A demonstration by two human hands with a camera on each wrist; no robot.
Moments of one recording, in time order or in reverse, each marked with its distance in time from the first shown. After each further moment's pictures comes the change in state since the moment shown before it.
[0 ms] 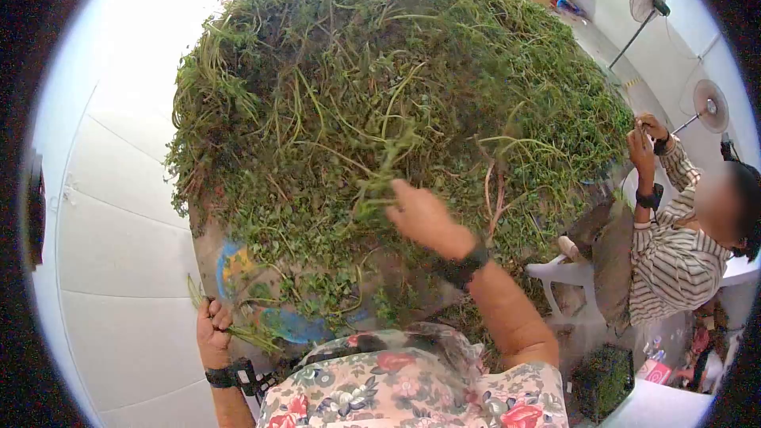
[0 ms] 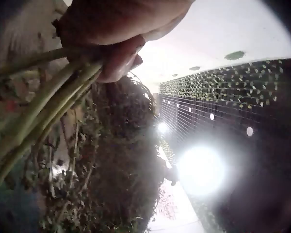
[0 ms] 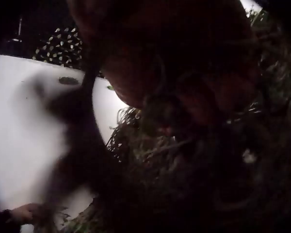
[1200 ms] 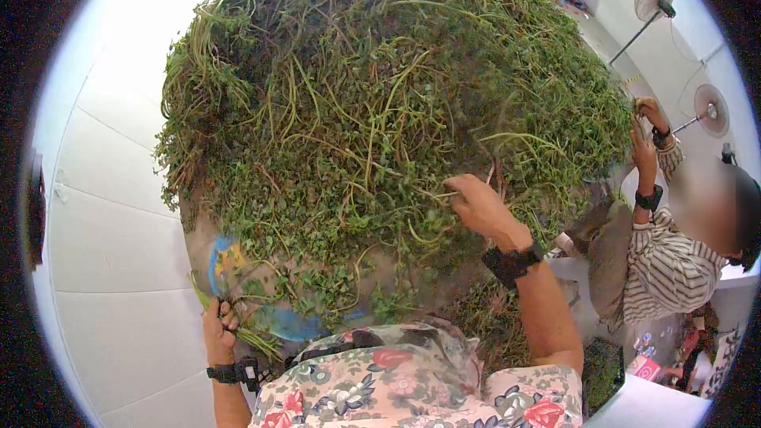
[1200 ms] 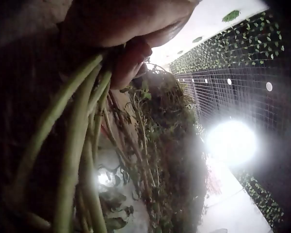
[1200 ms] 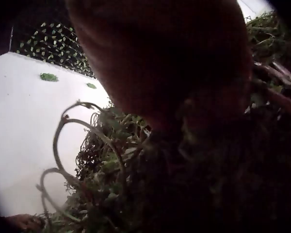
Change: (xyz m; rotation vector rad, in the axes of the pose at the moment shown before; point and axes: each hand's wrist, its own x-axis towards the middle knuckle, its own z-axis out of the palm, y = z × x) left_hand 0.009 -0.026 -0.005 0.397 0.231 0.095; right_hand -0.028 0.072 -0.046 -0.024 -0.053 -0.042
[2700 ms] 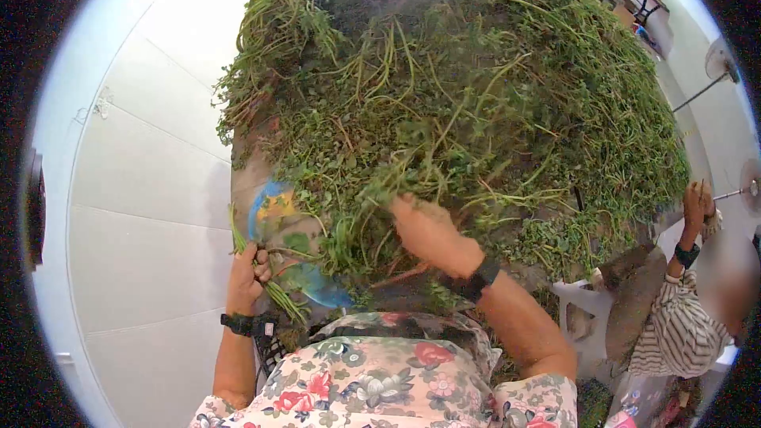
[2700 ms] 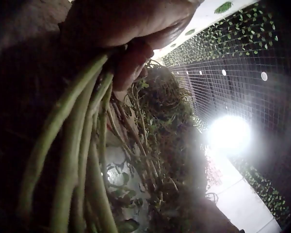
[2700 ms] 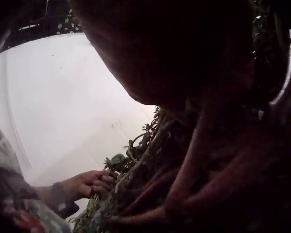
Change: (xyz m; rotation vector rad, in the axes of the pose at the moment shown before) left_hand -0.010 0.003 0.010 0.050 -0.024 -0.011; right_hand 0.037 -0.138 0.113 -0.392 -0.340 -0.265
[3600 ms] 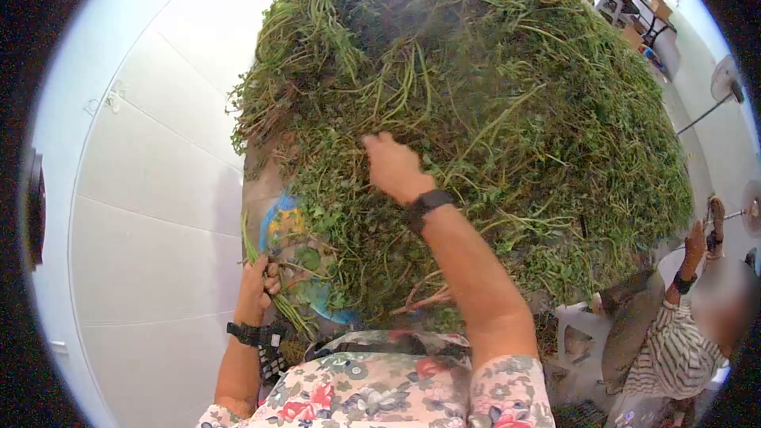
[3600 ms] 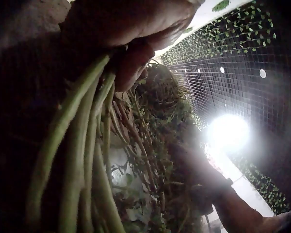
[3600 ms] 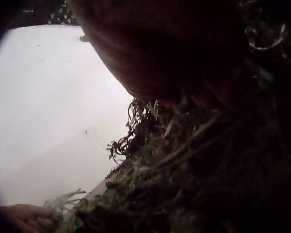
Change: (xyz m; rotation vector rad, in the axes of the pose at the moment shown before) left_hand 0.002 0.002 0.001 0.015 0.022 -0.021; right_hand 0.133 -0.002 -0.039 0.212 0.290 0.006
